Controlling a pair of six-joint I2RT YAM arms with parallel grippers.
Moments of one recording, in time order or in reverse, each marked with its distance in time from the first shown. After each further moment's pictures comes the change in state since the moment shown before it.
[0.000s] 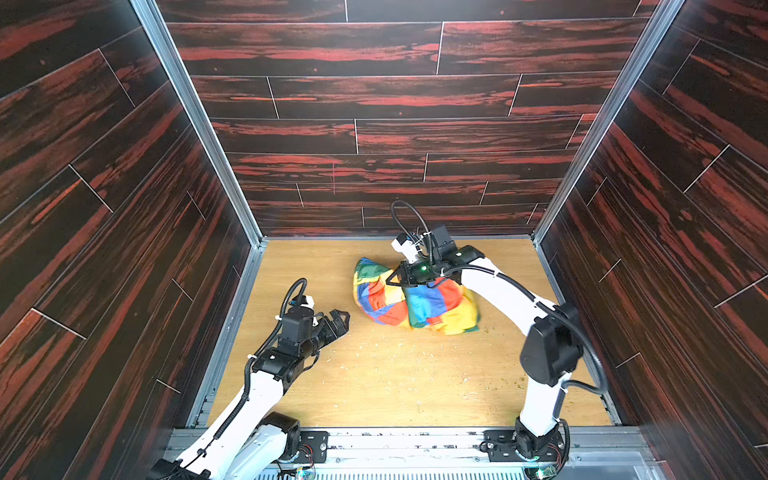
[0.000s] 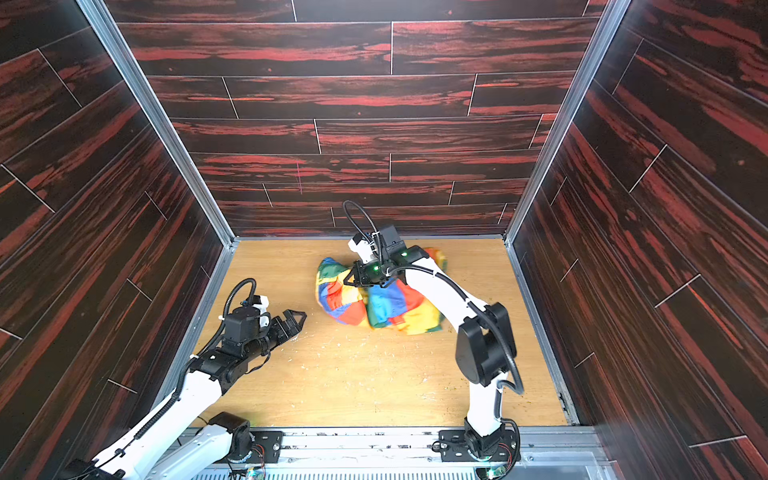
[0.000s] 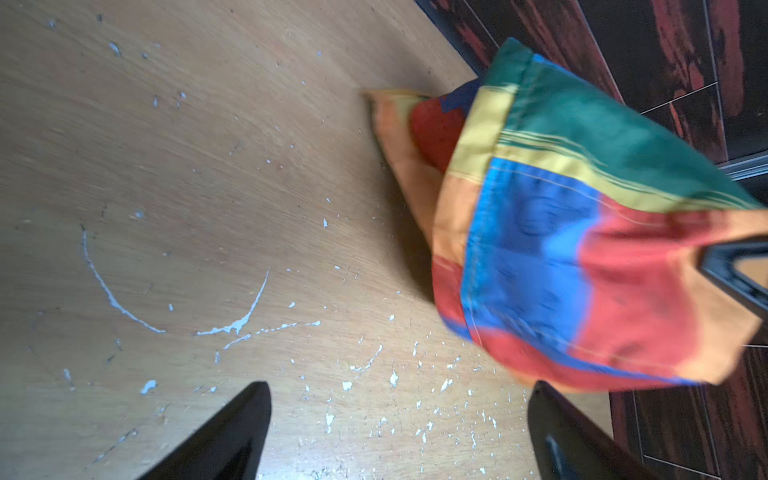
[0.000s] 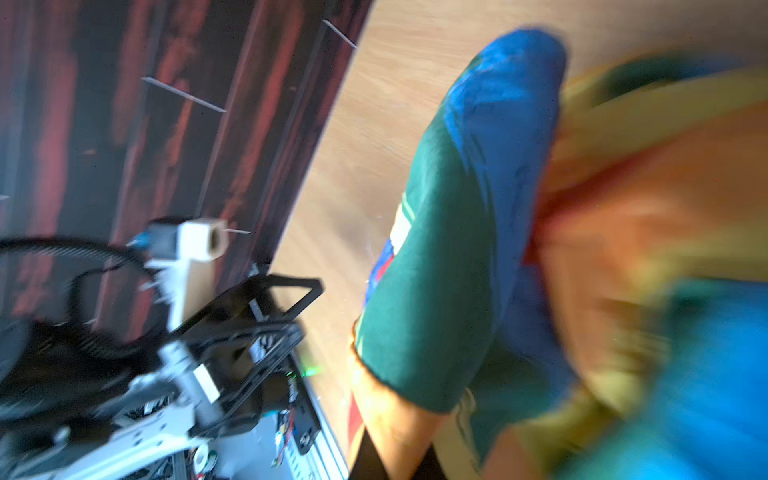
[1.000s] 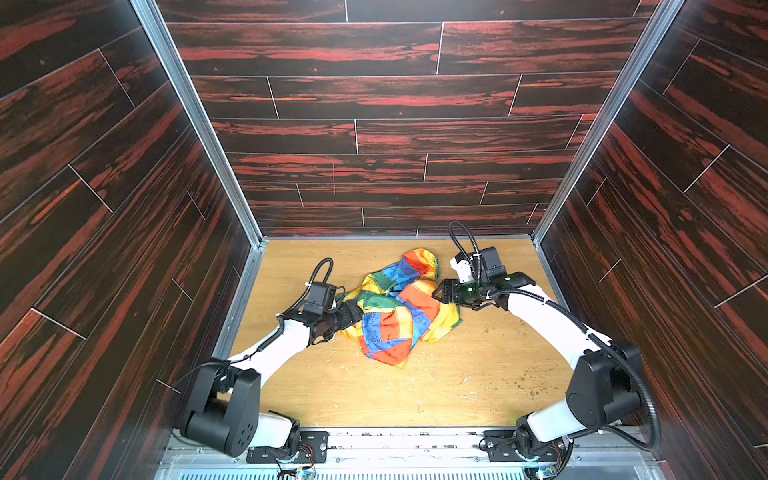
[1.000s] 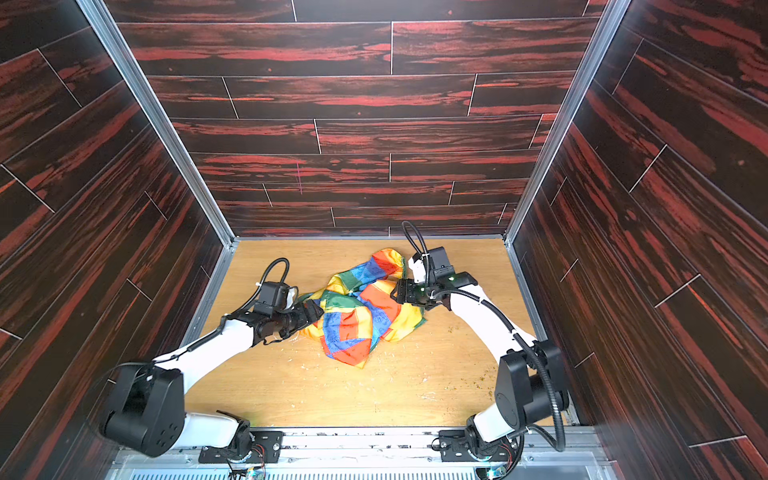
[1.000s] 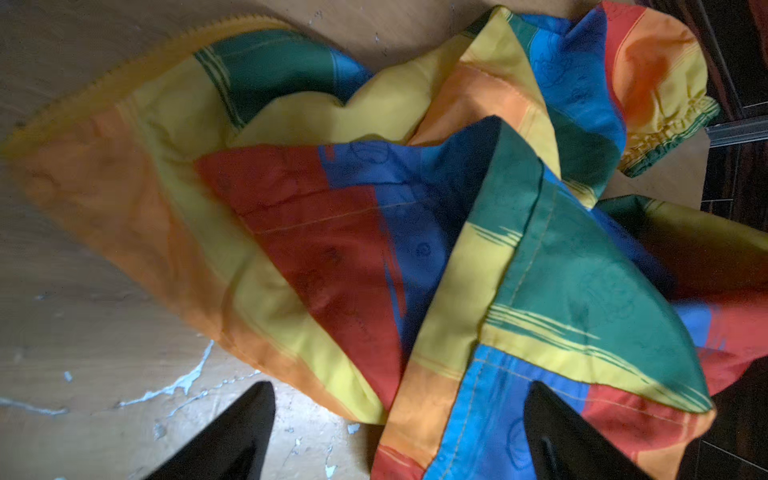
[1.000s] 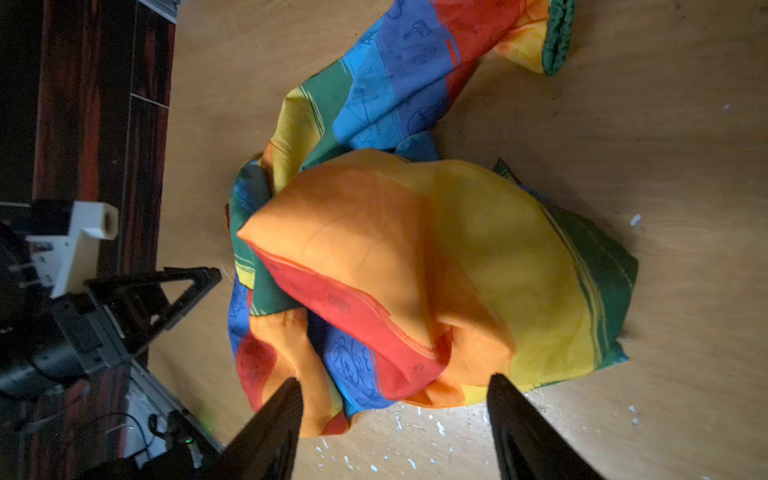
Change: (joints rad) left arm -0.014 0.538 0.263 -0.031 0.094 0.070; right arm -0.203 -0.313 -0.498 0.063 0.264 0.065
